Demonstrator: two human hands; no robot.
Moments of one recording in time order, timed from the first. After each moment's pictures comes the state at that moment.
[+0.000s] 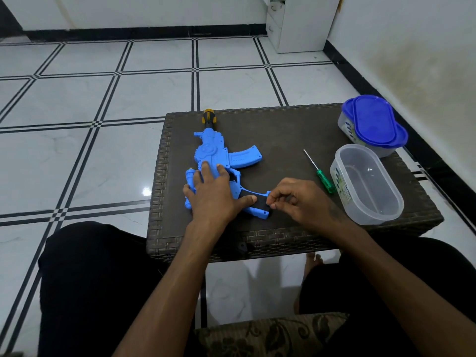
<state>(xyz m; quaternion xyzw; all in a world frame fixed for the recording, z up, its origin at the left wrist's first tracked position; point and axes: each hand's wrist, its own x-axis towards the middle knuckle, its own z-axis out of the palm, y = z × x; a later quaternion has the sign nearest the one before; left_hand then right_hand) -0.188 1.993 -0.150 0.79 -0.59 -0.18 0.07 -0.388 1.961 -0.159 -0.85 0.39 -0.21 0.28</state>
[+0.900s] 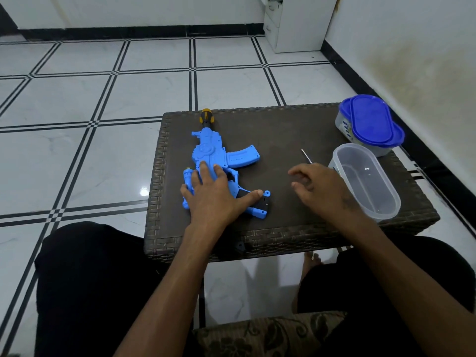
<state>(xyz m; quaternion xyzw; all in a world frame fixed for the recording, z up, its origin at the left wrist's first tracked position) -0.191 1.996 -0.155 0.79 -0.58 -0.18 0.09 -0.402 1.952 -0.144 -0.77 0.58 -0.18 0.17</state>
